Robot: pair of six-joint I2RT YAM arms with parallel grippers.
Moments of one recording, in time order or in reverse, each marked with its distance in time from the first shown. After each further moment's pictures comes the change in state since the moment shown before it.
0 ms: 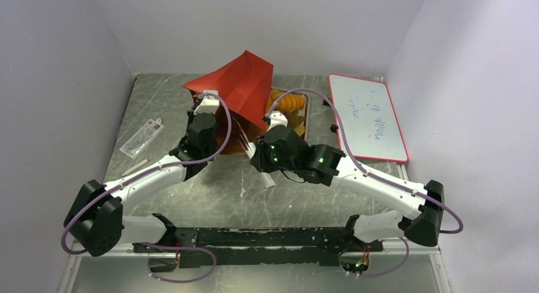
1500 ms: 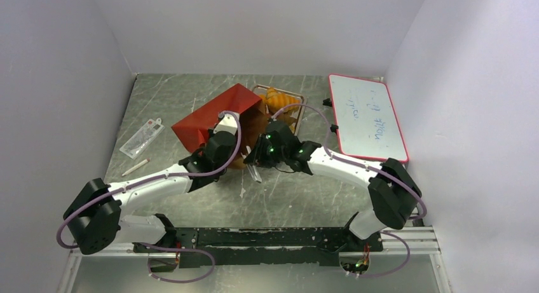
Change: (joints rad) left arm -0.187 -0.016 -0.048 -0.239 0.173 -0.243; right arm -0.242 0.240 -0.246 0.459 -0.369 0.346
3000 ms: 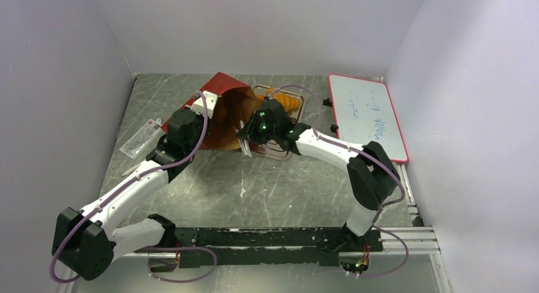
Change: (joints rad) left arm 0.332 -0.164 0.066 -0.029 0.473 0.240; right arm -0.082 0.224 0.263 0.058 0.021 -0.048
